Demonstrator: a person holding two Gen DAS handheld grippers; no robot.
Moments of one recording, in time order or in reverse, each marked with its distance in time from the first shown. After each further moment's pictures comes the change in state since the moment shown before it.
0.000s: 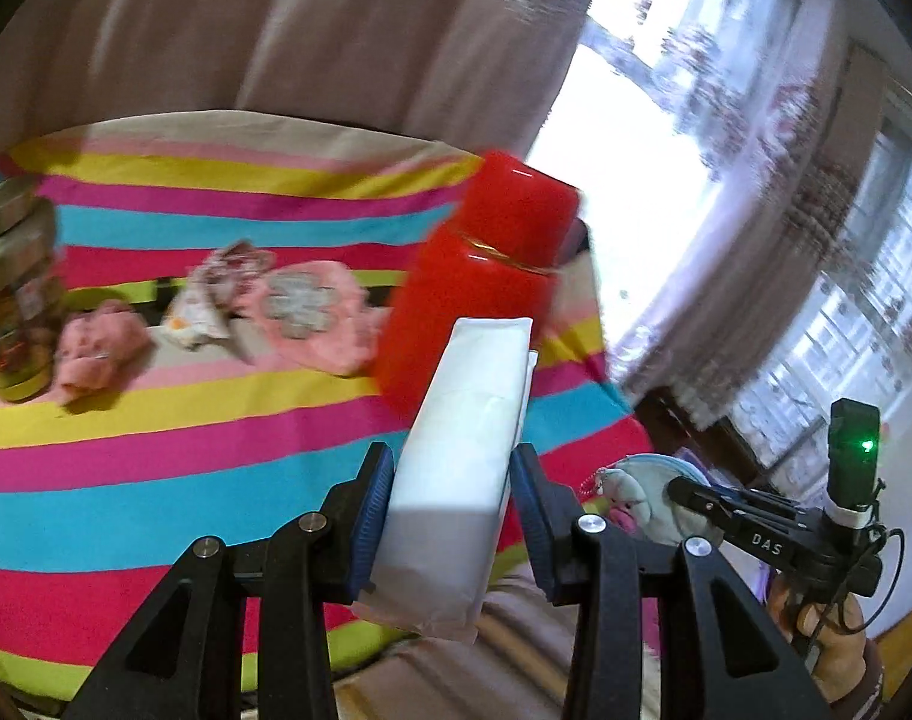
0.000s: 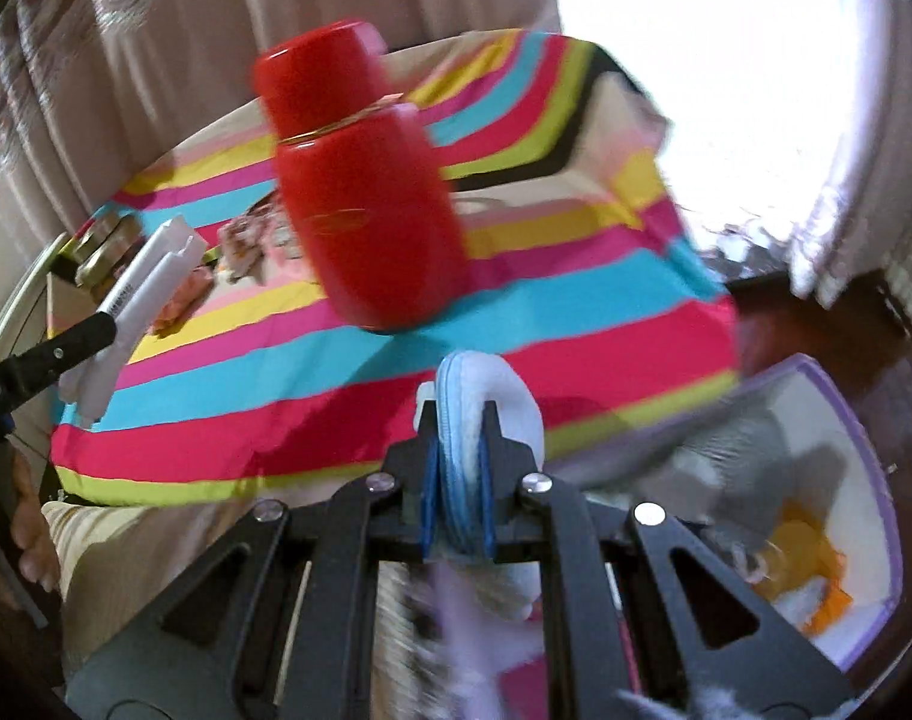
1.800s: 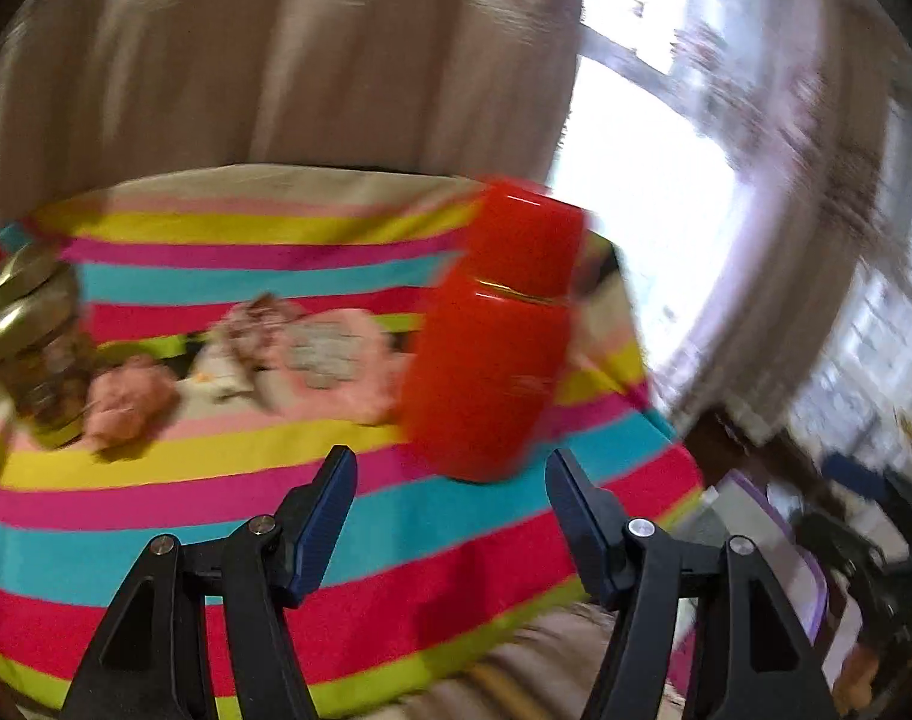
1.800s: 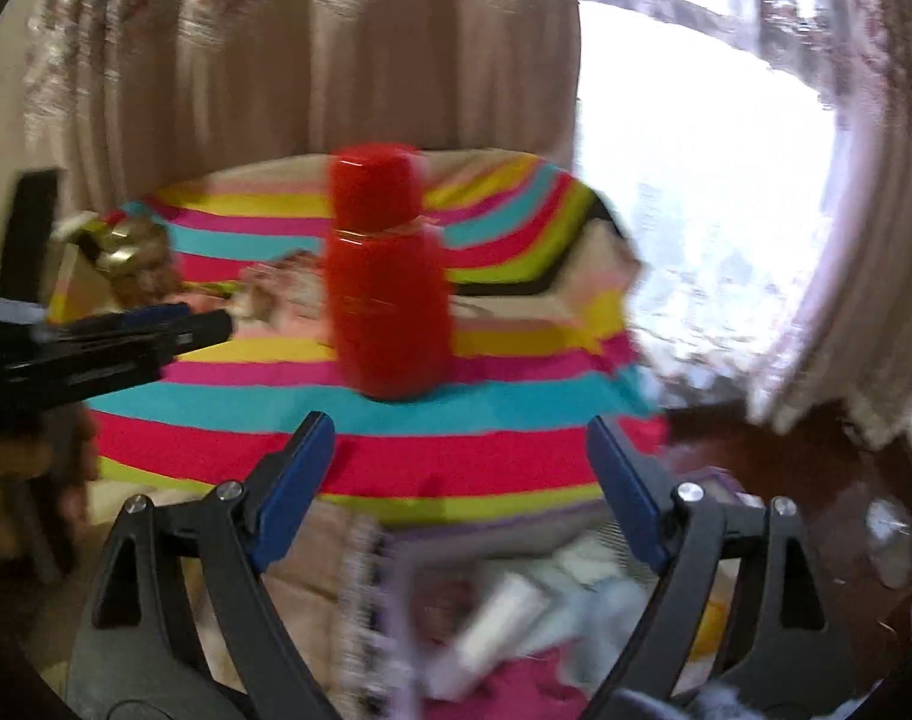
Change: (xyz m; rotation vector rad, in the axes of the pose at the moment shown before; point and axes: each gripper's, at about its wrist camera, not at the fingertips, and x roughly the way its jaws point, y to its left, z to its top) left arm 0.010 0.005 0.007 0.016 -0.112 0.172; right arm -0.062 0.030 -0.002 -0.234 -0.240 -0.035
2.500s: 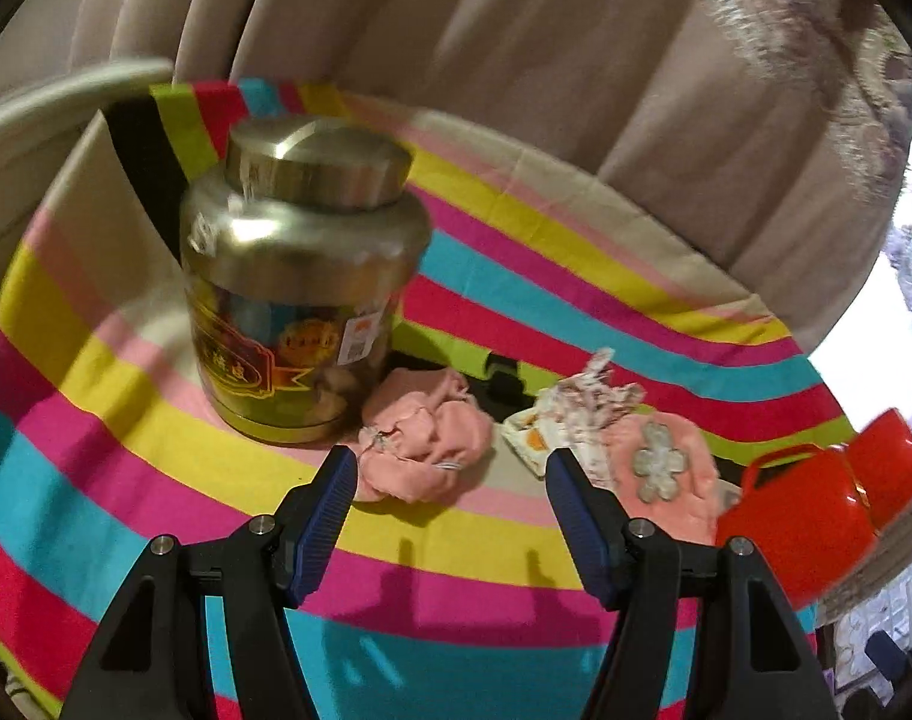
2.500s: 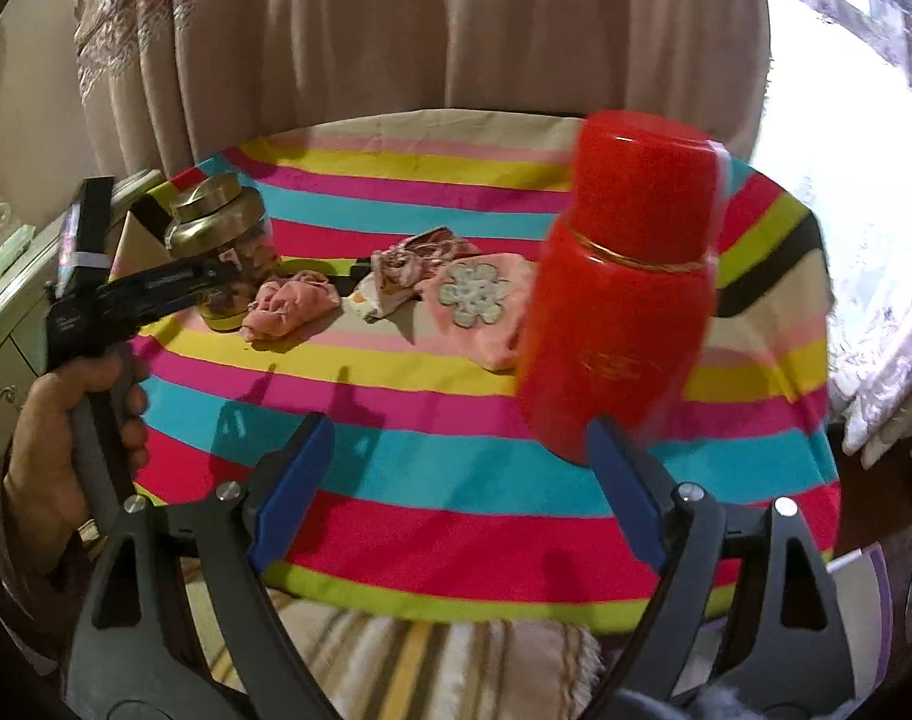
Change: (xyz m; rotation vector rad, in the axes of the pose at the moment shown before) left arm 0.043 0.222 0.025 -0.432 -0.020 0.316; right arm 0.105 0.124 0.043 -0.095 0.118 0.185
